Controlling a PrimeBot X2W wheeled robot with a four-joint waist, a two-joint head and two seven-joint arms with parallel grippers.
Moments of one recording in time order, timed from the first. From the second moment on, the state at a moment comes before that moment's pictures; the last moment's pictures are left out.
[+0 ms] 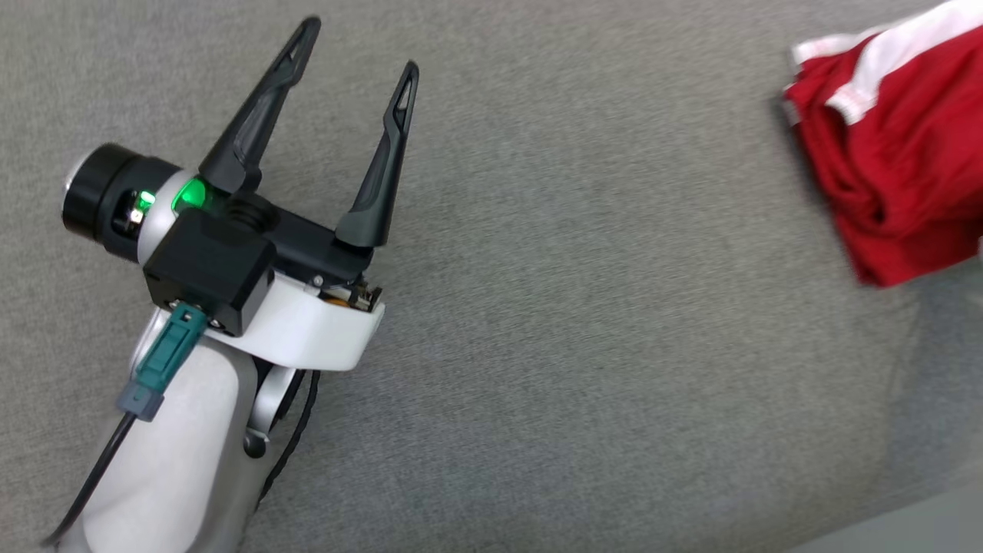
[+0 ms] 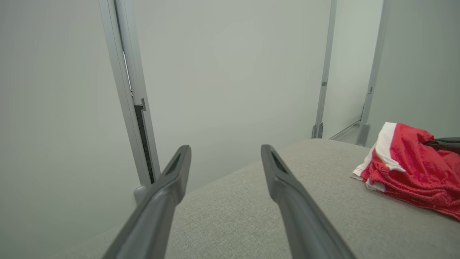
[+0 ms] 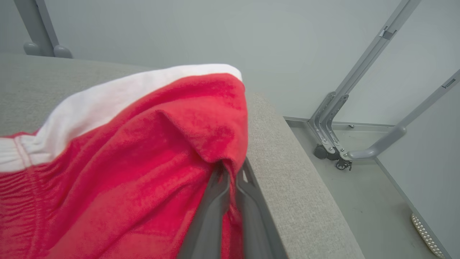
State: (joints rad) left arm -0.51 0.20 -0.31 -0.18 -0.11 -0.02 -0.07; right arm -0.74 -0.55 0.29 0.76 0.47 0.13 -0.25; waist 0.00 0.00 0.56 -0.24
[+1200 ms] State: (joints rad) left arm -0.31 0.19 -0.23 -0.06 -0.22 0.08 -0.18; right arm -0.36 -0.27 -0.08 0.31 0.33 0.13 -0.26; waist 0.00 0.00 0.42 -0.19
